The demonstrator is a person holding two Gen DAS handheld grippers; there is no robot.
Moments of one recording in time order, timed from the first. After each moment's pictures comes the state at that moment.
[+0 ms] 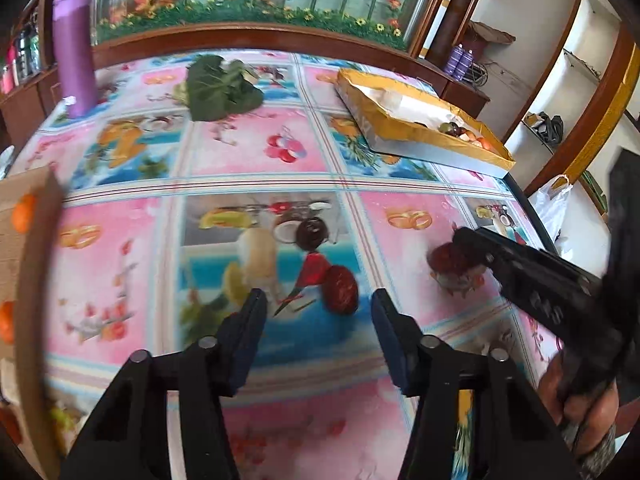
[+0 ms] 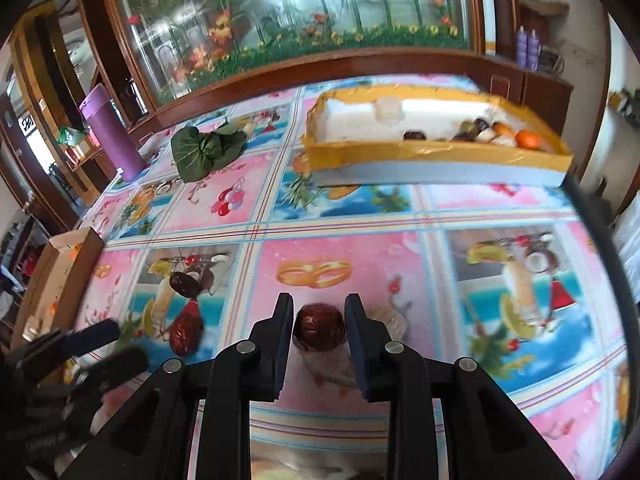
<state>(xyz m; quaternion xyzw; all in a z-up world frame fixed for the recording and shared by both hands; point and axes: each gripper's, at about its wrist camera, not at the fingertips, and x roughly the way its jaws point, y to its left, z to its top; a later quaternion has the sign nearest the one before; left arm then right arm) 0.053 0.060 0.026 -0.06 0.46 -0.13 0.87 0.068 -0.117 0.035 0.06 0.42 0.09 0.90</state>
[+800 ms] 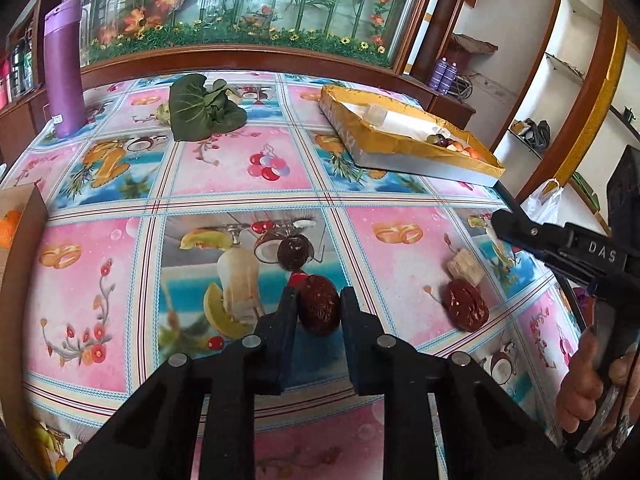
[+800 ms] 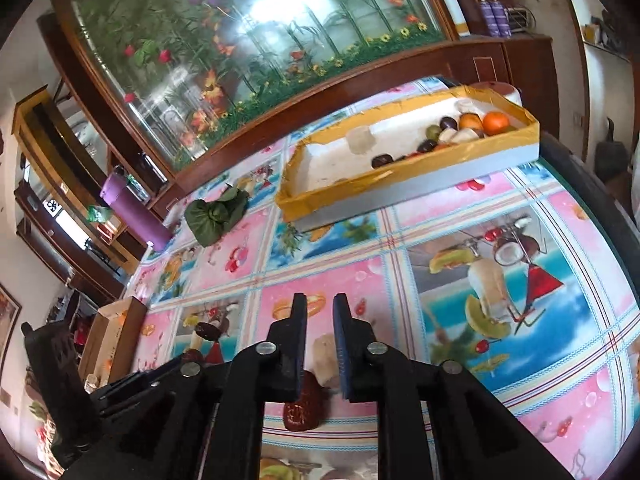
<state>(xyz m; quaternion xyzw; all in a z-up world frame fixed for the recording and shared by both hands) 0.049 0.057 0.022 -0.06 0.41 -0.15 0.90 0.066 -0.182 0.045 0.21 0.38 0.12 0.89</state>
